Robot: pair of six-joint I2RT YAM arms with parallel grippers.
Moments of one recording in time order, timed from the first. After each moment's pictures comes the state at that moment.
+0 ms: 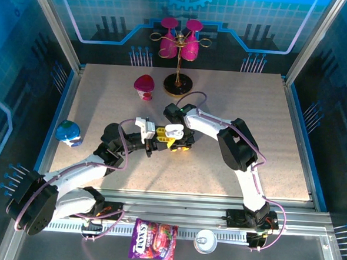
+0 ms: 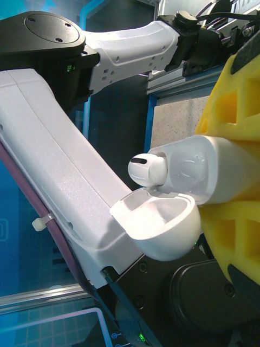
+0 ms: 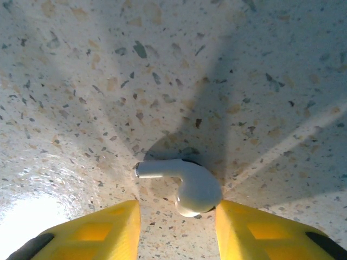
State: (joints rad) left arm -0.52 1.12 0.45 0.80 0.79 -0.11; right arm 0.73 2.18 1.68 -1.06 -0.13 0.54
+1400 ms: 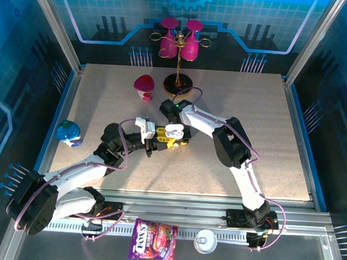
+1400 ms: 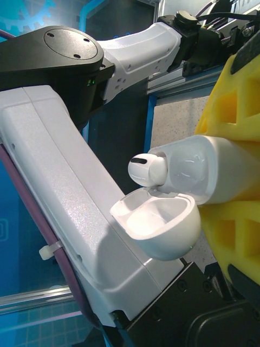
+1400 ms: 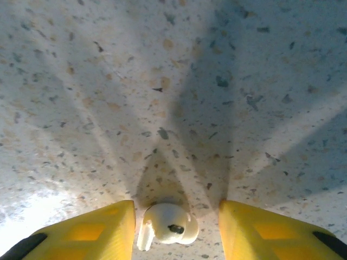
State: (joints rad) left arm -0.52 1.12 0.45 0.80 0.79 -0.11; right arm 0.73 2.28 1.84 -1.11 -0.07 0.53
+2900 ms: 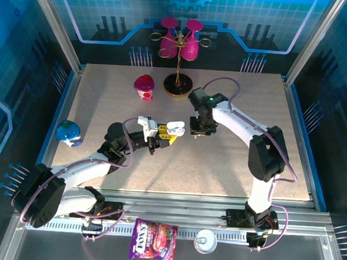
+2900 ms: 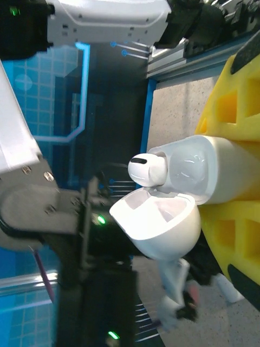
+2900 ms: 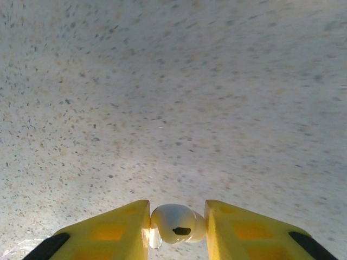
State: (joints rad) left arm -0.52 1.21 0.45 0.88 0.72 -0.09; right arm 0.55 1.85 1.54 -1.06 -0.01 0.53
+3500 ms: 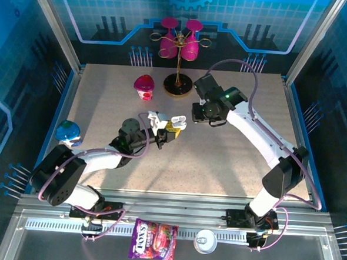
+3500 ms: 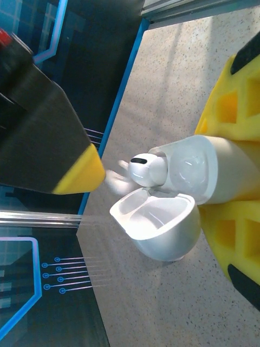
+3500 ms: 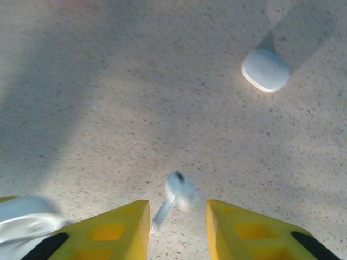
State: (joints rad) left arm -0.53 1.43 0.52 0.85 0.51 -0.12; right arm 0.63 1.66 1.70 -1.12 0.10 0.47
